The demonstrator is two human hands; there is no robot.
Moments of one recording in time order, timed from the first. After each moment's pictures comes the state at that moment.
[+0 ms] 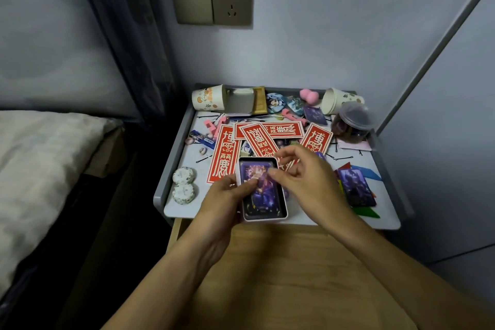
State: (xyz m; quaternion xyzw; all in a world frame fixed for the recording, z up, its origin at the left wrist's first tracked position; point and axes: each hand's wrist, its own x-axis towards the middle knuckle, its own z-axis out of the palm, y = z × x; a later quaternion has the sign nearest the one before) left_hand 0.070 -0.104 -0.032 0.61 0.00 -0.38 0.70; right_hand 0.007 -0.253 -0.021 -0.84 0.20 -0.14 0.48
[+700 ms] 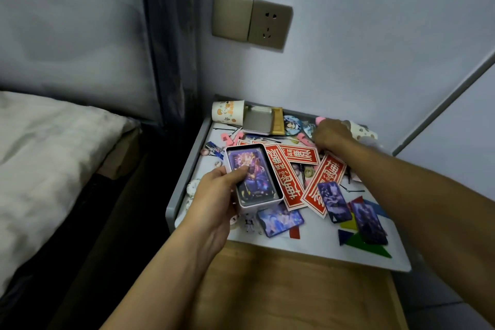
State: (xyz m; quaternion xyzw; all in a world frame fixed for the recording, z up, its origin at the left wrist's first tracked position) left_hand 0.117 -0.086 -0.016 0.53 0.07 -0.33 0.78; right_hand 0.174 -0.389 -0.023 -0.93 0.36 0.03 0.05
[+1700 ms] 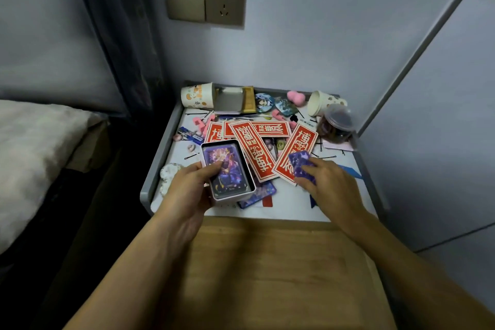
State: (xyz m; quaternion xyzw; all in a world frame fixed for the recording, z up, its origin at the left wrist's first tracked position) left_hand 0.092 -0.089 -0.026 0.59 0.06 -0.32 0.74; right_hand -0.013 -0.320 -0.072 -0.97 0.22 -0.08 0.05
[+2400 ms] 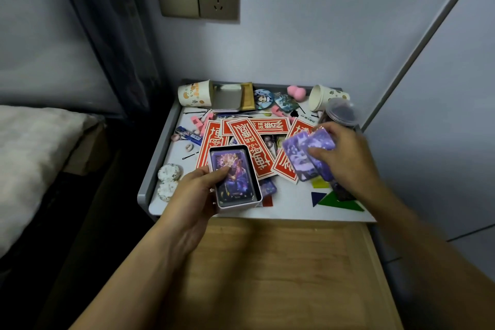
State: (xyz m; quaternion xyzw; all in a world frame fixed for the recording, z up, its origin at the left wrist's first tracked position) left_hand 0.087 -0.097 -0.036 0.59 0.05 -0.36 0.72; right_hand -0.001 -0.328 -0.014 -0.87 0.33 -0.16 0.33
